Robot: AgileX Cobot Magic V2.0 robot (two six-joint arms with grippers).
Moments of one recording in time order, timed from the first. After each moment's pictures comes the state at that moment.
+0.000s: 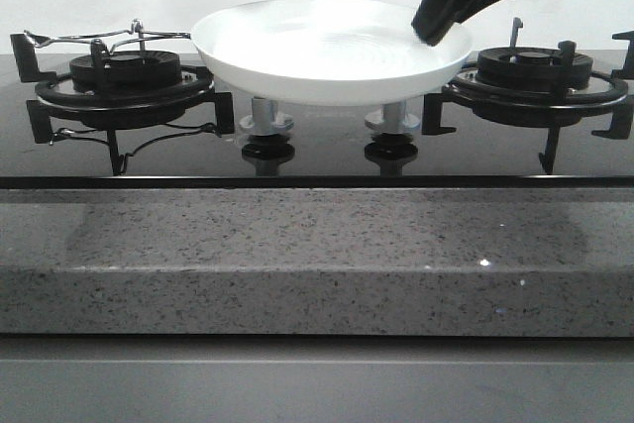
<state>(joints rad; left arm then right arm) -0.05 1.48 -1.51 -0.99 0.82 0.52 0.20 1.70 -1.49 0.54 0.93 -0.38</state>
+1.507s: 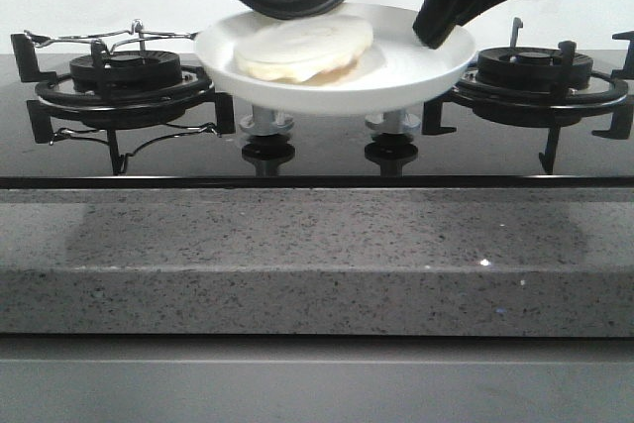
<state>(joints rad) -0.67 1.40 -1.51 0.07 0.54 0.22 0.20 1.70 -1.49 0.54 0.94 -0.38</state>
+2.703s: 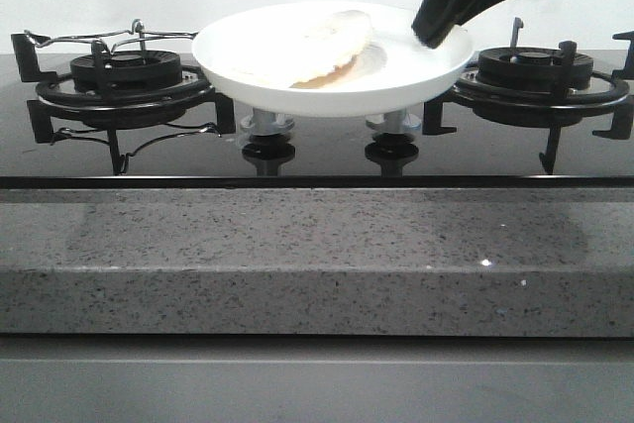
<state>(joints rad) 0.28 1.65 -1.51 -1.33 0.99 0.38 0.20 1.70 -1.48 0.54 0.94 -0.38</state>
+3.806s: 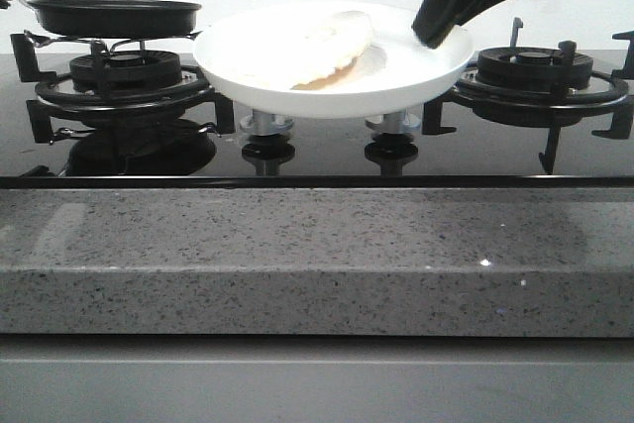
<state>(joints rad) 0.34 1.93 -1.51 -1.40 0.98 0.41 0.20 1.70 -1.48 0.54 0.94 -0.38</state>
